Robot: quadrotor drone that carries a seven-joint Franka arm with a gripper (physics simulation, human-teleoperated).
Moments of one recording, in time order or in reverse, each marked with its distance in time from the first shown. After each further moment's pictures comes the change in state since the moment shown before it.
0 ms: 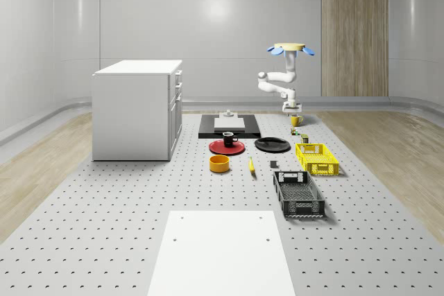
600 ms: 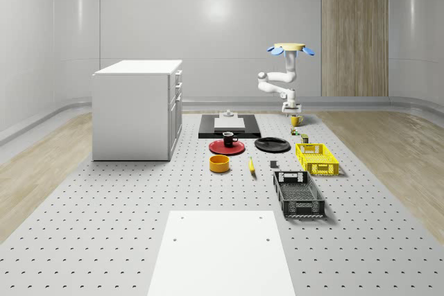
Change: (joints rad) arm 0.015 0.007 -0.007 0.006 -0.008 -0.002 -0.019
